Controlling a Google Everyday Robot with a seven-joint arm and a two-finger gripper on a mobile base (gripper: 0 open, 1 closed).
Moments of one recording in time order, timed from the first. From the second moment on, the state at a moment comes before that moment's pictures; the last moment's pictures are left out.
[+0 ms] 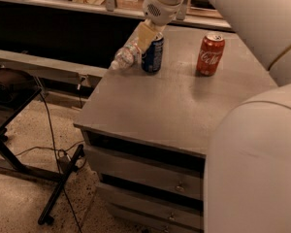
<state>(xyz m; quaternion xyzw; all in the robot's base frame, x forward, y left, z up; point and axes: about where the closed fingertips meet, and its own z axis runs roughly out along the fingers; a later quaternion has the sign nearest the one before) 0.697 -0.025 0.928 -0.47 0.85 0.03 0.22</state>
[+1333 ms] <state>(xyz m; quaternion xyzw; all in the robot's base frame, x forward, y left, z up) 0.634 -0.082 0.975 -0.43 0.80 0.19 0.38</state>
